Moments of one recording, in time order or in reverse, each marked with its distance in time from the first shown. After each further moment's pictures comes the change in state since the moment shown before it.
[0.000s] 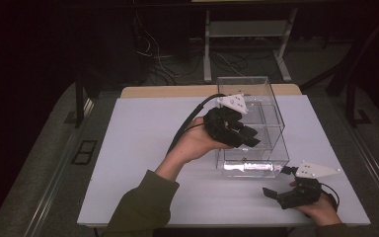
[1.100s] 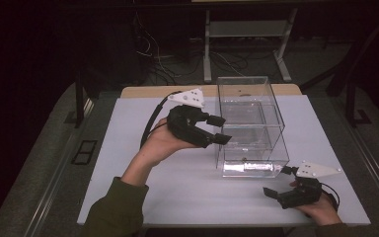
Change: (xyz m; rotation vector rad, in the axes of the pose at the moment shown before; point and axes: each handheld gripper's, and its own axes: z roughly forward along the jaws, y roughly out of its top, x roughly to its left) left arm -0.002 -0.039 -0.073 -0.132 0.076 -0.062; right arm -0.002 -0.001 0.000 -0.001 0.000 0.016
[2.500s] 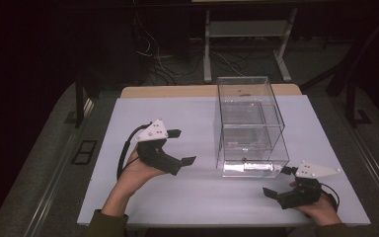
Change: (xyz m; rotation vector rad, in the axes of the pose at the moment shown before) left arm -0.006 -0.112 -0.026 -0.075 0.293 -0.093; right arm 0.001 0.000 0.000 0.008 -0.005 -0.010
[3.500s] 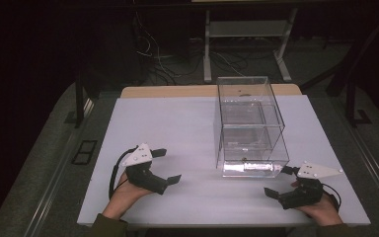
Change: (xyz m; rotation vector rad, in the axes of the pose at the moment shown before) left arm 0.001 -0.078 -0.015 -0.018 0.022 -0.055; right arm 0.000 0.000 -0.003 -0.011 -0.007 -0.003
